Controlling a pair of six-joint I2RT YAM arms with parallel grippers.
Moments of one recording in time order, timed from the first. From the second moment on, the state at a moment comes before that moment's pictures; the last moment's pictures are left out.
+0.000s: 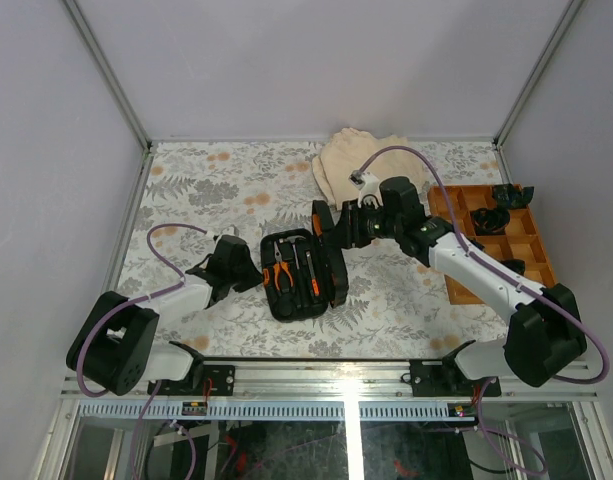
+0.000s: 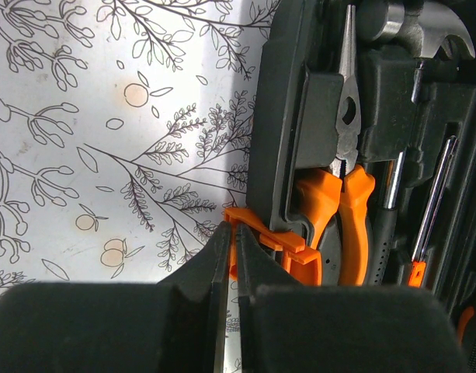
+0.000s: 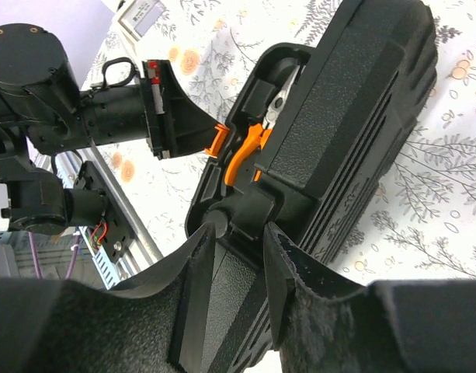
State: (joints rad) left arm -0.42 1.32 0.46 0.00 0.03 -0.82; right arm 0.54 1.37 0.99 -0.19 -0.52 0.38
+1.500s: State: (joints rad) left arm -0.43 1.21 0.51 -0.36 -0.18 -0.88; right arm 0.70 1.49 1.10 -0.16 -0.50 0.41
